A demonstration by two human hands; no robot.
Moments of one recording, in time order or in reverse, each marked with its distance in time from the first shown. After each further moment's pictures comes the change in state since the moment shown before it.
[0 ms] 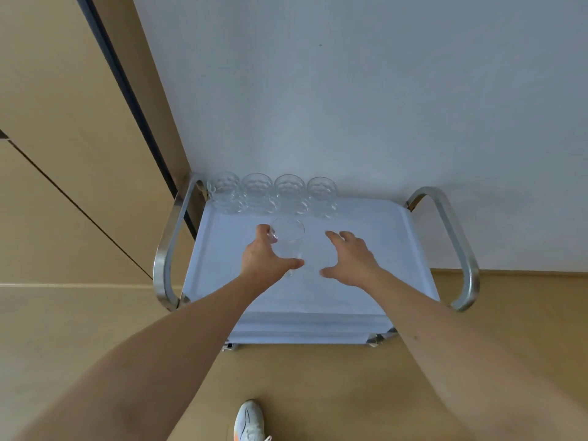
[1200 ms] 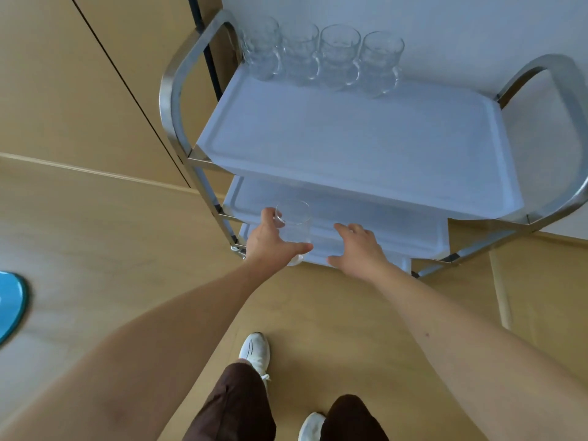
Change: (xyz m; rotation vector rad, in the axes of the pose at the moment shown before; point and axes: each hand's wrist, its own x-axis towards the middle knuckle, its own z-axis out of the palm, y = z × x) left_hand -0.152 -0.191 0.142 -0.028 0.117 -0.163; right_hand -0.057 0.082 0.269 -0.032 -0.120 -0.131
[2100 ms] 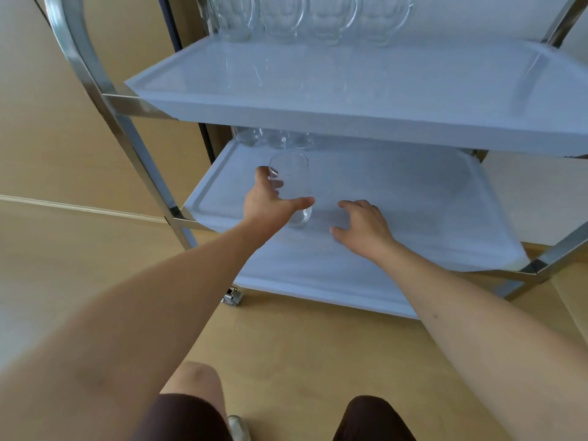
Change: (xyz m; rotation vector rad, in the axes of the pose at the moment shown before) left_hand 0.175 -0.088 0.120 -0.215 0.209 0.262; right_hand 0.193 0.079 0.108 0.085 0.394 -0.128
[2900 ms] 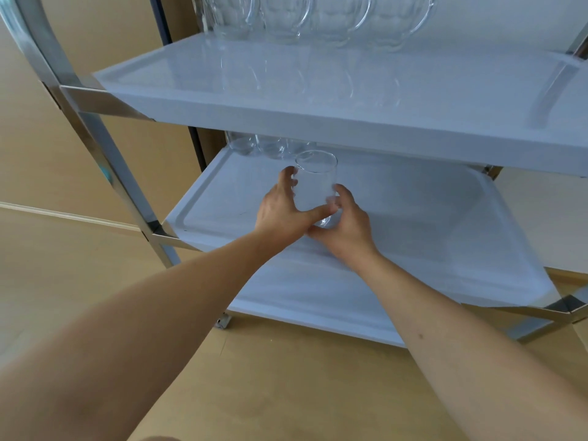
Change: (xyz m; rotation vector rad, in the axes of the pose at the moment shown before) left_hand 0.045 -0.015 0.041 0.113 -0.047 0.167; right_hand 0.051 -0.023 0.032 0.574 0.298 -0.092
